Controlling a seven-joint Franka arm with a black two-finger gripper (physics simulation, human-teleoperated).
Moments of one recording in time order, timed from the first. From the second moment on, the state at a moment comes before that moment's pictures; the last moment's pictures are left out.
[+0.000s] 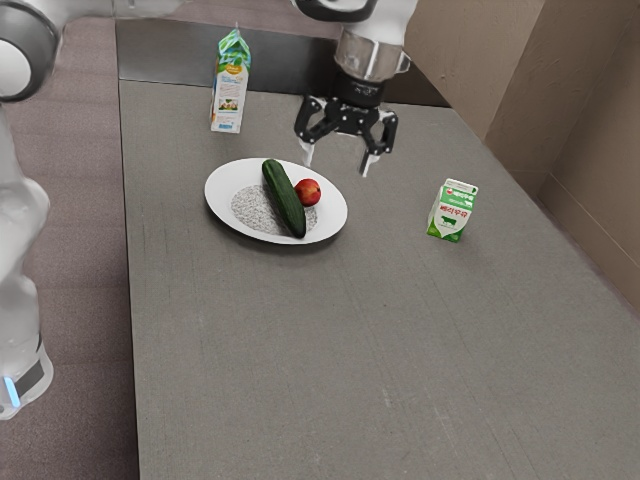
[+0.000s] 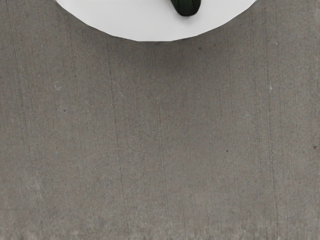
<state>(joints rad) -0.32 -0.11 0.24 -1.56 -0.14 1.40 -1.56</state>
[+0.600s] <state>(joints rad) -0.31 -0.30 0.27 -1.82 0.04 1.49 -1.95</state>
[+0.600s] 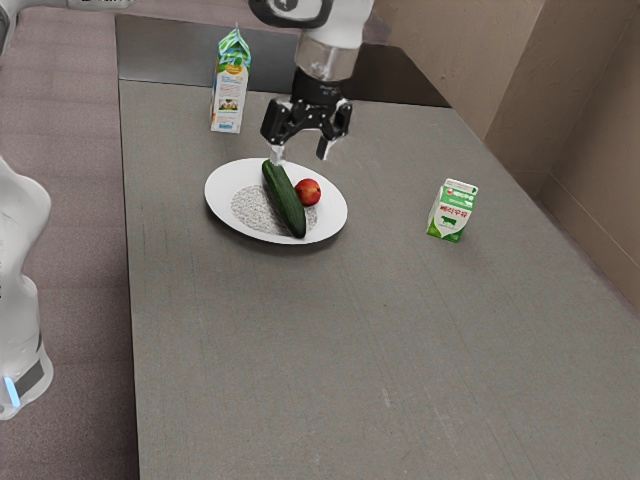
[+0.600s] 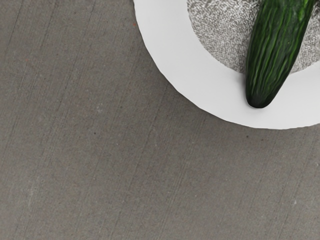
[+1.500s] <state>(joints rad) 0.06 -0.29 0.24 -2.09 0.03 1.80 -1.52</state>
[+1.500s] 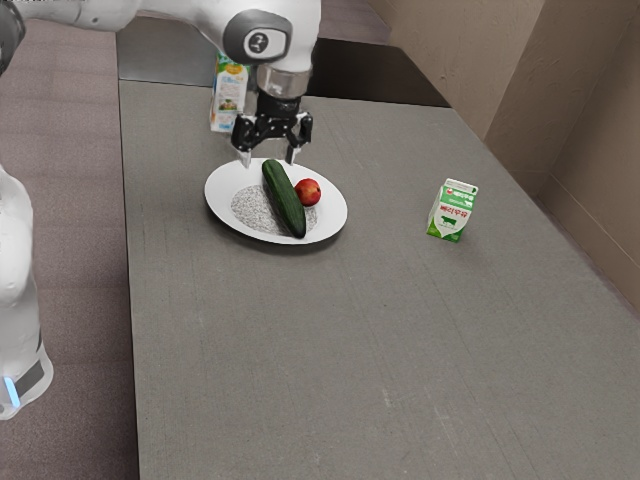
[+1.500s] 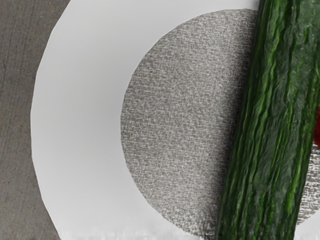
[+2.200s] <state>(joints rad) 0.14 -0.14 0.24 -2.14 -0.06 2.02 -1.24</state>
